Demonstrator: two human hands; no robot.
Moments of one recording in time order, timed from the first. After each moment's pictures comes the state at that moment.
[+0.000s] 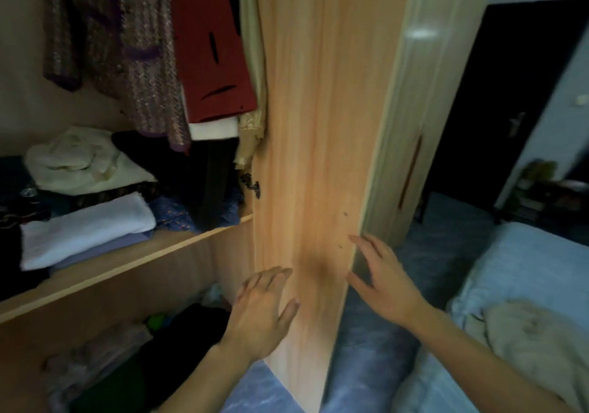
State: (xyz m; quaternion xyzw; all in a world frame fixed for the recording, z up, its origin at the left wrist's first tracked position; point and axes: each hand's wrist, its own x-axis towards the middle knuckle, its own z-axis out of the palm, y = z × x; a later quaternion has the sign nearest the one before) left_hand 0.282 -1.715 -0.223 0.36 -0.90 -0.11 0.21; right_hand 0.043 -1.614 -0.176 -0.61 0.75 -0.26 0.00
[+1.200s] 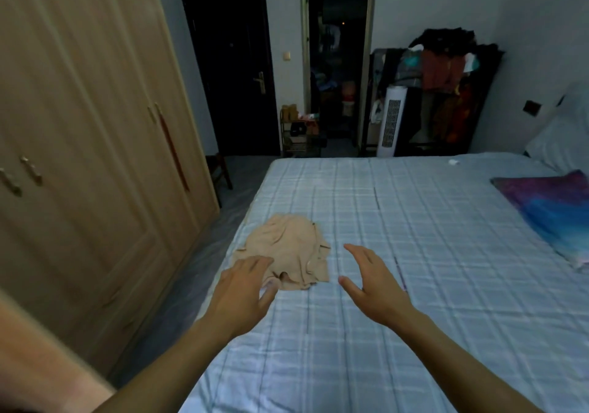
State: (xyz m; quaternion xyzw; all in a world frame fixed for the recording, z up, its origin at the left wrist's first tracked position) left_hand -0.096 -1.272 -0.212 0.01 -0.99 -0.13 0.11; right_hand -0.199 -1.011 -0.230 -0.26 0.91 -0.31 -0.01
